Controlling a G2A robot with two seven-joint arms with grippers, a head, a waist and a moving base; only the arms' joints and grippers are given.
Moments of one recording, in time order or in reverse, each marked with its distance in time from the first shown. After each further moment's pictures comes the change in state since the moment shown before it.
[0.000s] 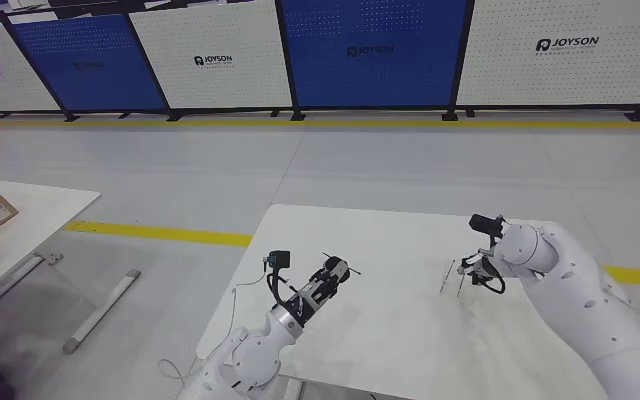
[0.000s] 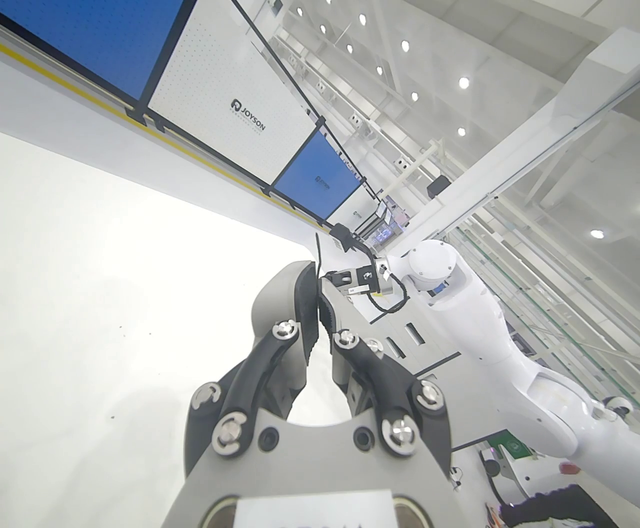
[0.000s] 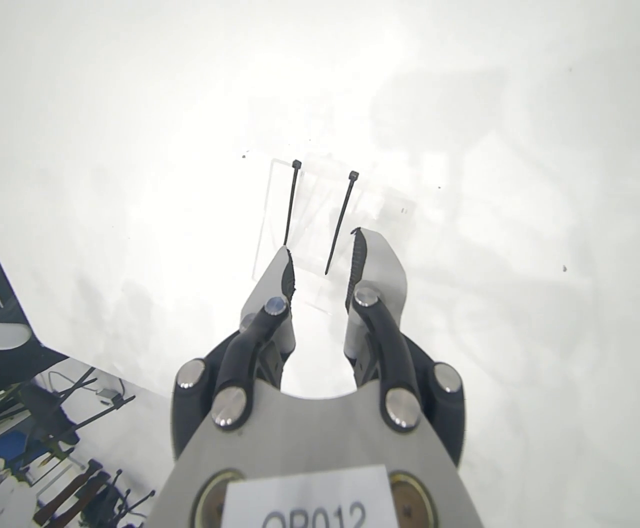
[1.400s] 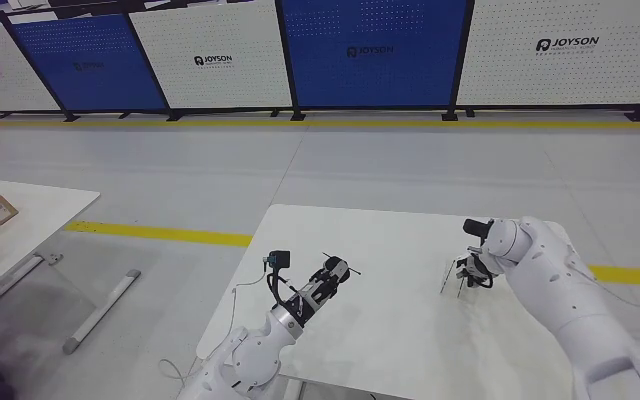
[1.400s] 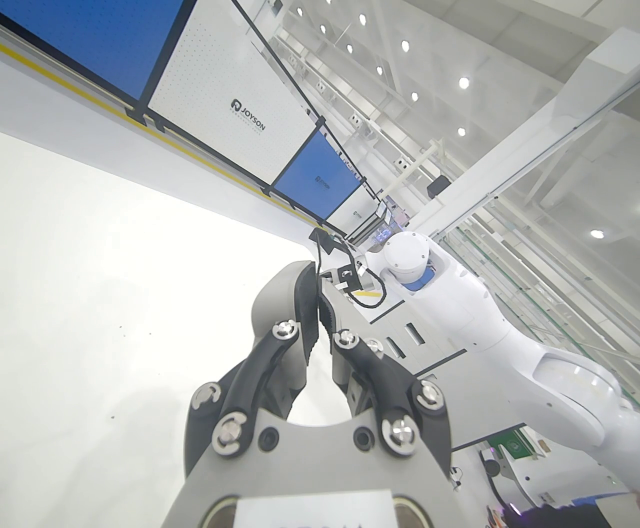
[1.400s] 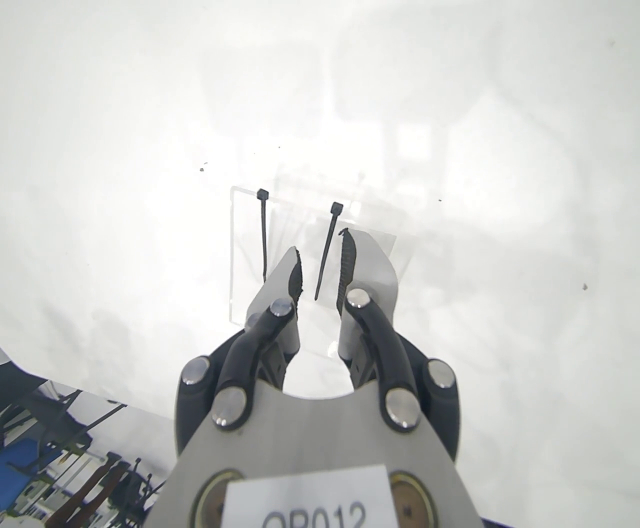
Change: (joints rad) left arm 0.000 0.000 0.000 0.000 0.000 0.000 0.000; right arm 0.141 -0.191 -0.105 0.432 0.024 -0.091 -0.029
